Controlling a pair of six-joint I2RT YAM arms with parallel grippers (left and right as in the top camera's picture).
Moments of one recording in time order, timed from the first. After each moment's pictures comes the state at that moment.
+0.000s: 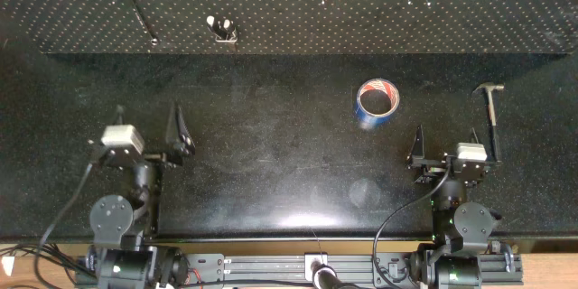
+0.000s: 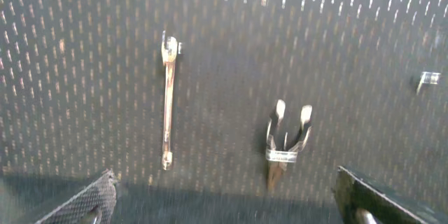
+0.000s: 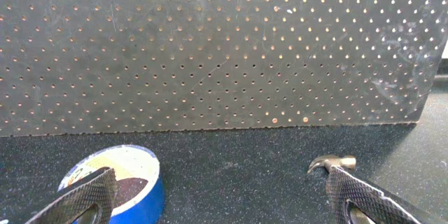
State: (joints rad) left arm -0.06 0.28 0.21 0.09 -0.07 -0.14; right arm -0.07 0.01 0.01 -0.07 0.02 -0.03
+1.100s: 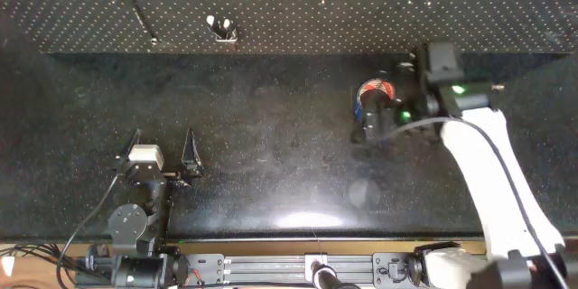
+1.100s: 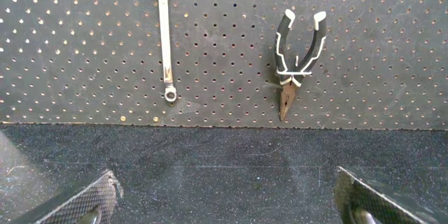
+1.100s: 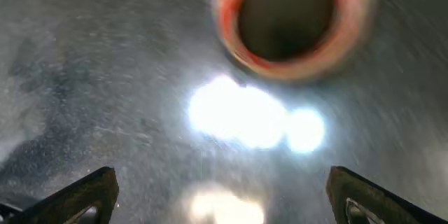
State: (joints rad) left arm -0.02 0.01 0.01 -0.07 -0.01 -0.06; right arm 0.13 1.44 1.14 -1.06 -0.28 0.00
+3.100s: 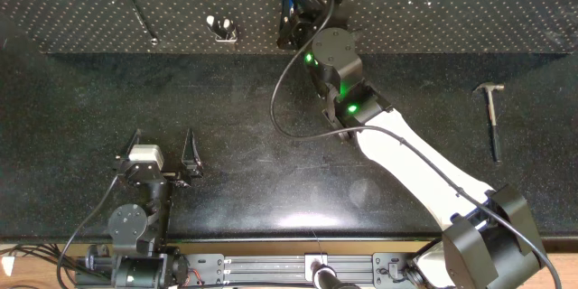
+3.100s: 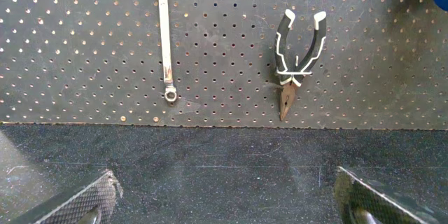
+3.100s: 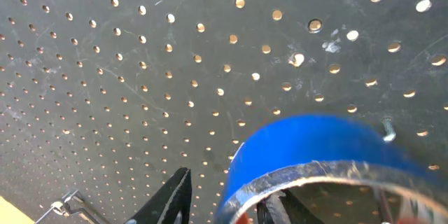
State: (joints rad) left arm -0.02 0.01 0.01 -0.07 -0.01 -0.06; right arm 0.56 1.61 1.09 0.46 0.23 0.64
